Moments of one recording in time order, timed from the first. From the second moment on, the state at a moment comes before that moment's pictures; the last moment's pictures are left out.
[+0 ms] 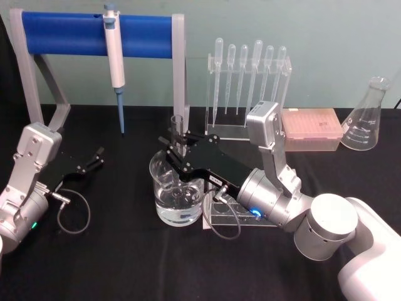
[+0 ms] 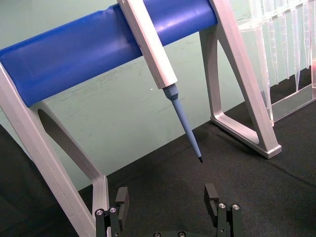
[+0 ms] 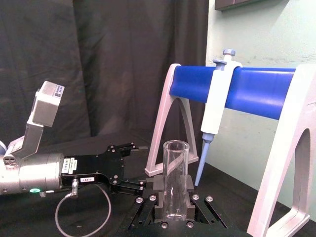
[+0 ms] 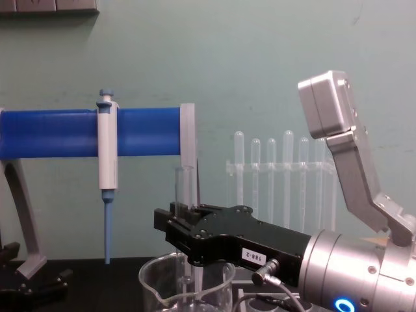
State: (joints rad) left arm -0.20 0.60 0.45 -1.41 -0.25 -0.12 0.03; right arm 0.37 0.22 -0.54 -1.33 0.35 -0.16 0.52
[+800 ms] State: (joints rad) left arm -0.20 0.60 0.45 -1.41 -0.25 -0.12 0.03; right arm 0.37 0.22 -0.54 -1.33 0.35 -0.16 0.52
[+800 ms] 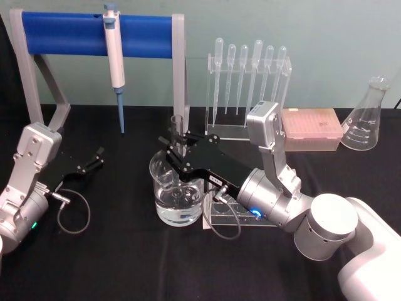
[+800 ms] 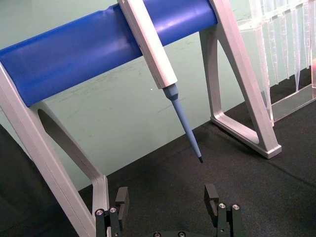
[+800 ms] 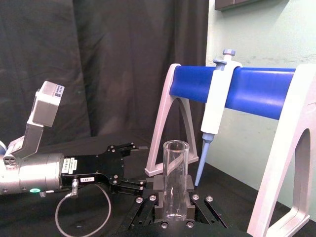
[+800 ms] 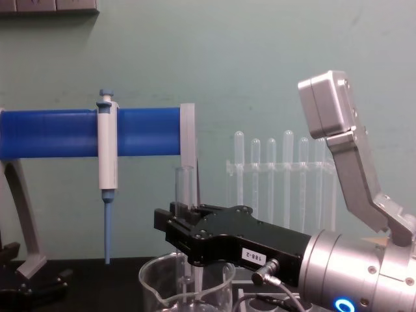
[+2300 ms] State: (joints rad) left arm -0.20 0.60 0.45 -1.41 -0.25 -0.12 0.03; right arm 0.37 0.22 -0.54 -1.33 0.35 -0.16 0.52
